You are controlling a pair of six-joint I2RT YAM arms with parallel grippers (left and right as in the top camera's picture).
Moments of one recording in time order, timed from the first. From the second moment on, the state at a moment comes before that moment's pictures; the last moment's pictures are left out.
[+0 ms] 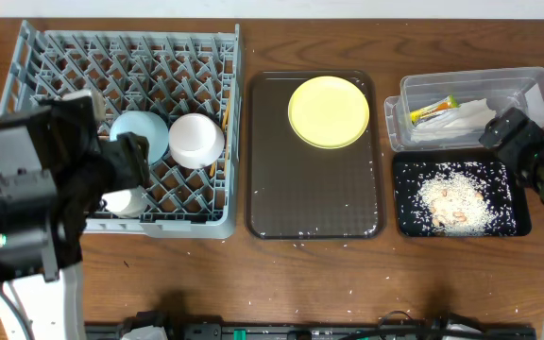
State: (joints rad) left arm 0.19 1.06 1.40 -1.15 0.25 -0.11; right arm -0.31 1.19 1.26 -0.93 -0.10 0.47
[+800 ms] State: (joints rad) left arm -0.36 1.39 1.40 -0.85 0.16 -0.14; right arm -0.31 1.19 1.26 -0.93 -0.10 0.47
